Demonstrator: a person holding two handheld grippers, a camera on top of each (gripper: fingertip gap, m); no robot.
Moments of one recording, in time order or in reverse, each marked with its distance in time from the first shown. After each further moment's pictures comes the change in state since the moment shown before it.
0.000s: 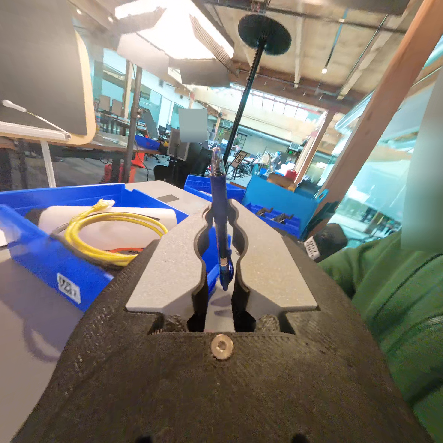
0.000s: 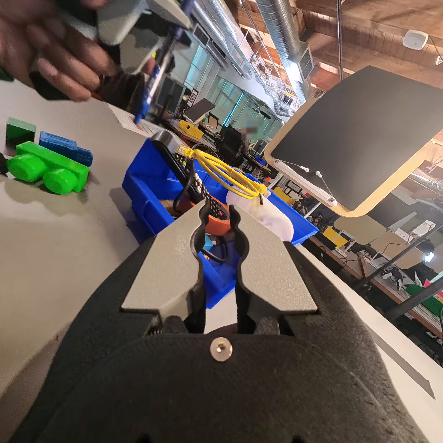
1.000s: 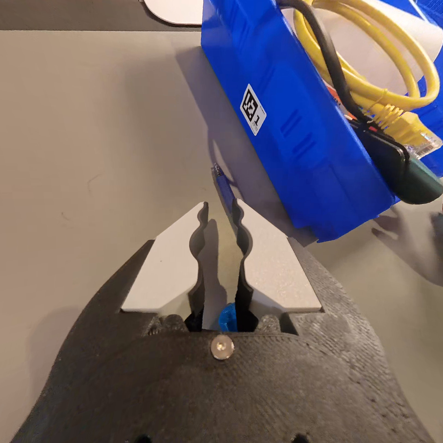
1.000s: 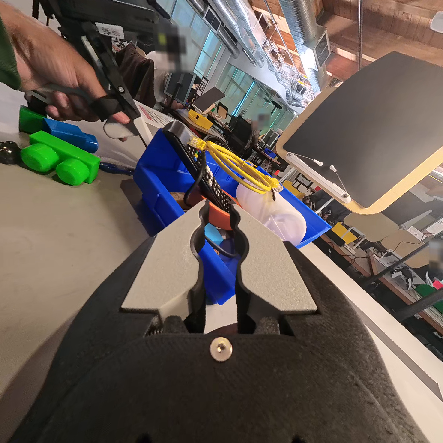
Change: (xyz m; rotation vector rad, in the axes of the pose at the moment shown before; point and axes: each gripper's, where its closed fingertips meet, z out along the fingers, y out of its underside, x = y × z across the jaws) left arm -0.151 0.127 -0.089 -0.634 -0.698 -0.143; right arm -0.012 0.006 0.002 -0.041 -0.044 -0.003
